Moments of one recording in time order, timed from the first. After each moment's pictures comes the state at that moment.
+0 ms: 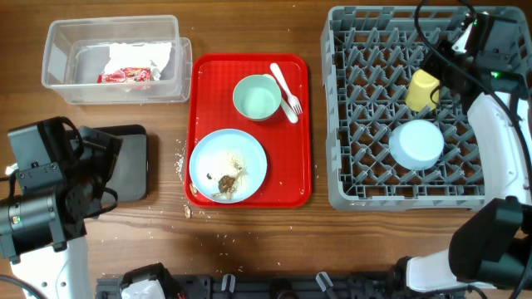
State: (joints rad) left arm 0.26 1.00 1.23 -1.25 -0.04 -0.97; right arm -0.20 1.66 1.37 -0.50 -0.11 0.35
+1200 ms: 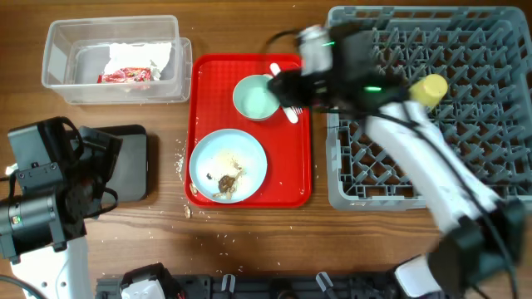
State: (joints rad) left arm 0.26 1.00 1.23 -1.25 -0.04 -0.97; right arm 0.45 1.69 1.44 -0.60 -0.40 0.27
